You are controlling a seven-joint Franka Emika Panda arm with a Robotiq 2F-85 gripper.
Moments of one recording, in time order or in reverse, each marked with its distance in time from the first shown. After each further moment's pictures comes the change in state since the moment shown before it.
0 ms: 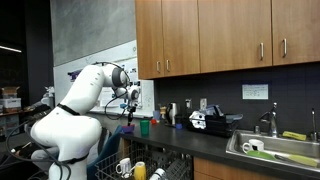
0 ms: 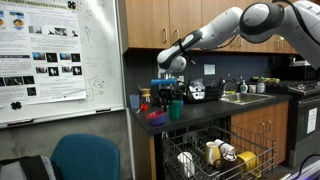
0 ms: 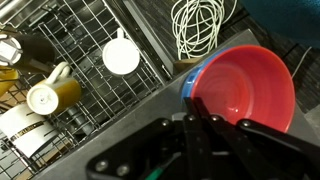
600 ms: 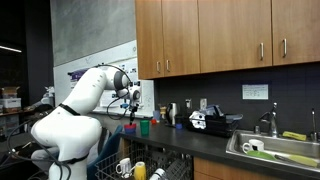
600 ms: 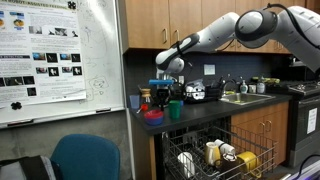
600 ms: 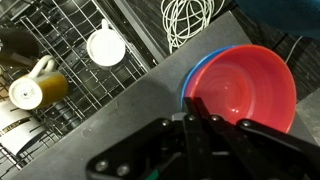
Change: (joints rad) arm -0.001 0.068 -0.005 0.105 0.000 -0.001 0.015
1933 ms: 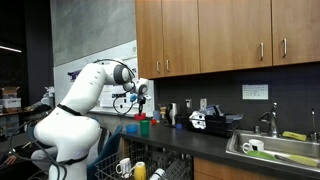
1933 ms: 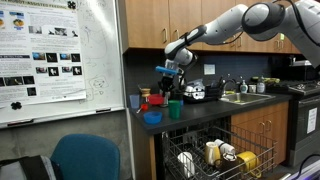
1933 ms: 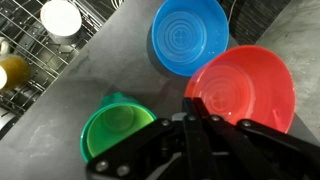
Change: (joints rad) arm -0.104 -0.110 -0.008 -0.057 0.099 0.175 0.005
